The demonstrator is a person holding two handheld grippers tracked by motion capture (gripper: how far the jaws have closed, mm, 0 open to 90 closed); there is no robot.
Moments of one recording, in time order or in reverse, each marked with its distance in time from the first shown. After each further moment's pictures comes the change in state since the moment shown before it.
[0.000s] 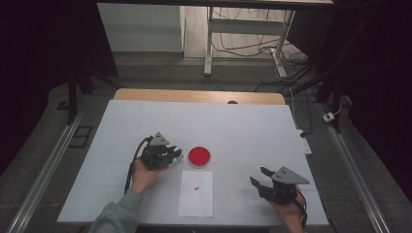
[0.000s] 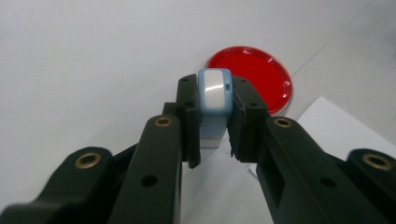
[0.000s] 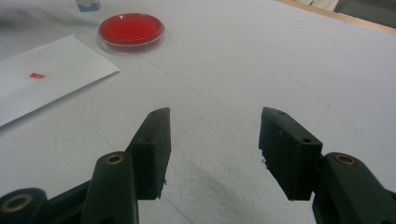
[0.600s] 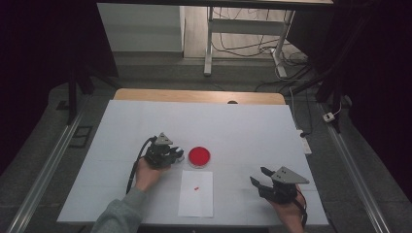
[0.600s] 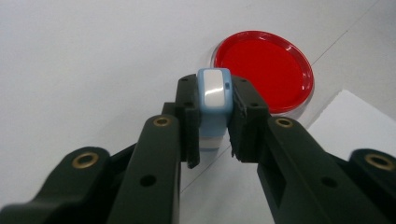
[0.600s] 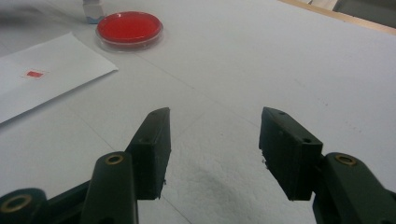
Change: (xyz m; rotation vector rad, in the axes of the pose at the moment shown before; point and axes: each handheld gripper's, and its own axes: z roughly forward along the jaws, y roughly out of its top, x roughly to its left) left arm 0.003 -0.002 0.015 0.032 0.000 0.003; right arm -0.001 0.000 0.000 0.004 -0.006 -0.002
